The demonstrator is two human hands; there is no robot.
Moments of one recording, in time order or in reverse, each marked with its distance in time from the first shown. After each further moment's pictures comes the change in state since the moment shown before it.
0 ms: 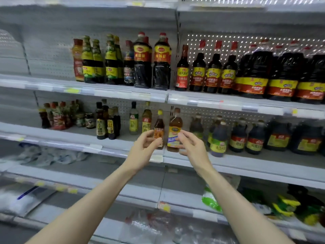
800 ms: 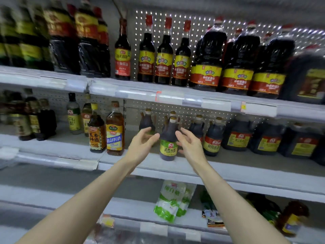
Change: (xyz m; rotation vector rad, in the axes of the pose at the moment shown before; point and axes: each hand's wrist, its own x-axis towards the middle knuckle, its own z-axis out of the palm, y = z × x) left_hand 0.132 -0.055 0.264 -0.019 -0.081 -0.112; right_hand 0.121 0.128 -0.228 -0.018 0.120 0.135
